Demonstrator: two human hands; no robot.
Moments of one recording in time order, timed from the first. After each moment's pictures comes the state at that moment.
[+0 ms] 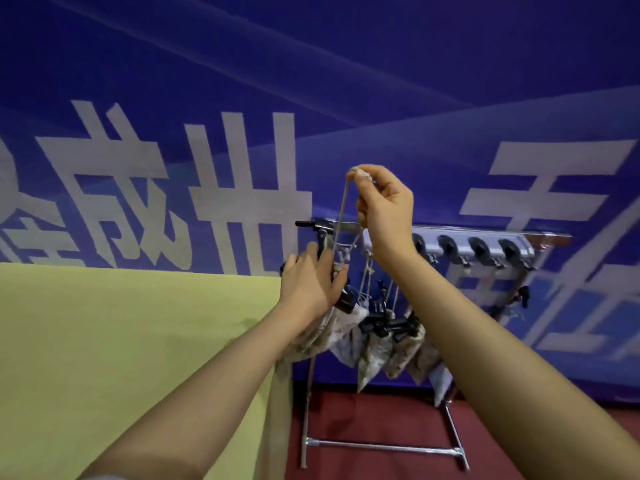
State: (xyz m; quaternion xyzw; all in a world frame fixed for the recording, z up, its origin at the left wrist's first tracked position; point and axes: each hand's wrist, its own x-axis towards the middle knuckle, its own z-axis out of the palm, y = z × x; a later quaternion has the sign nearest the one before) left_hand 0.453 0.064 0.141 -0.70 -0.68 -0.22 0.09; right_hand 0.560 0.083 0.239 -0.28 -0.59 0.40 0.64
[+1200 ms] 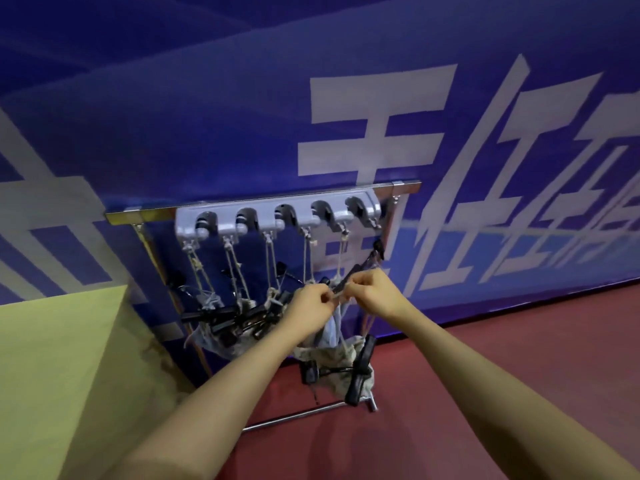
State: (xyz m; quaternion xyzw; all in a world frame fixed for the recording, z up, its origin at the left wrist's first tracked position) left_hand 0.756 0.167 0.041 -0.69 -0.60 -0.20 -0.37; right_hand 0.900 0.156 0.072 -0.59 -0.61 0.42 0.31
